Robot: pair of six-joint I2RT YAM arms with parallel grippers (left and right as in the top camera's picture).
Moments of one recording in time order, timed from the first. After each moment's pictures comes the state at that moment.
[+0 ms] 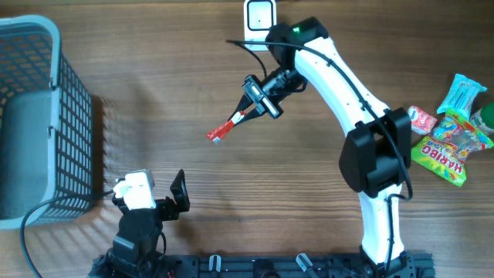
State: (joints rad) left arm -0.42 0.03 0.27 -0.73 -0.35 -0.41; right arm 0.44 2.24 2.05 -1.61 -1.10 1.01
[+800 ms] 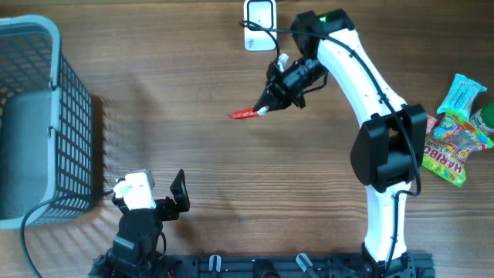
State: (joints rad) left arm -0.42 0.03 0.27 -0.73 -0.35 -0.41; right arm 0.33 2.24 2.05 -1.56 -0.87 0.44
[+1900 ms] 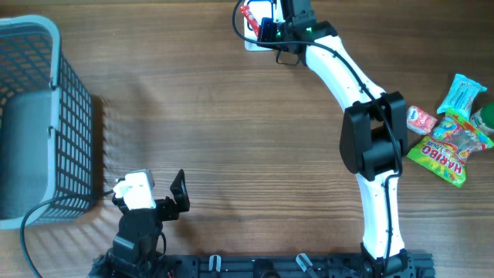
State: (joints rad) left arm -0.42 0.03 0.27 -0.73 -0.35 -0.41; right arm 0.34 2.37 2.03 -0.46 -0.24 0.45
